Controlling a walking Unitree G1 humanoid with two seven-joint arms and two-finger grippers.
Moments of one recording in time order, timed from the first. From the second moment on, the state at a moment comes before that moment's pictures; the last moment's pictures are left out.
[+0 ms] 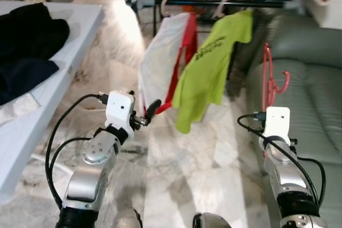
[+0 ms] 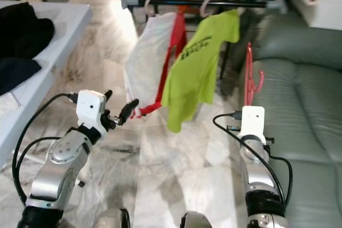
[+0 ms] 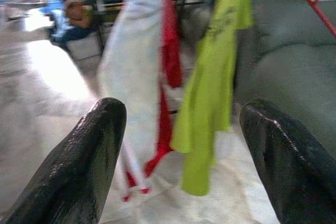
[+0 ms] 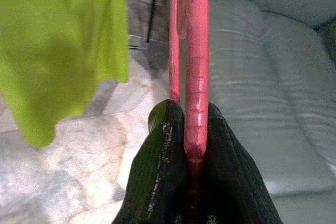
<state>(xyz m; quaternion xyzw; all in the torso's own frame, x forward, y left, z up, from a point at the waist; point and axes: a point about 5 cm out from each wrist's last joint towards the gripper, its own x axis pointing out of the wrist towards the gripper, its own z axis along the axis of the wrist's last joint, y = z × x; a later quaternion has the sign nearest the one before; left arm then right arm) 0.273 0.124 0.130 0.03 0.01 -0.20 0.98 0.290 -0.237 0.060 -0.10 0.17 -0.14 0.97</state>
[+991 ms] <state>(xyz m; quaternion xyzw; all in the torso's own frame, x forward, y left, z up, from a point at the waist) 0.283 0.146 0.133 0.07 0.01 -0.04 1.00 0.288 -0.231 0.062 -0.11 0.15 -0.10 0.98</state>
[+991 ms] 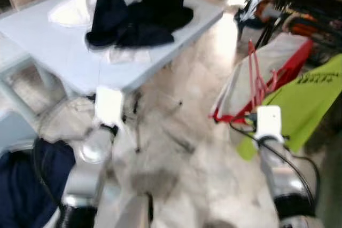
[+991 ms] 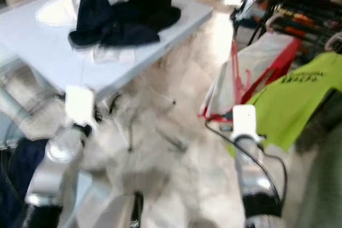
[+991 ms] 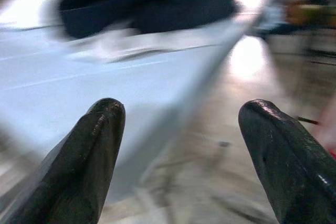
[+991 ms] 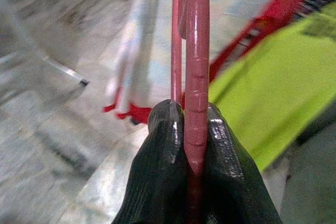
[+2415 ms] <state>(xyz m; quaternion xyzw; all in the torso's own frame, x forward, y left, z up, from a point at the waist) 0.292 0.201 0.122 0.04 0.09 0.12 0.99 0.316 -0.208 0.131 -0.15 -0.04 -0.05 0.99</state>
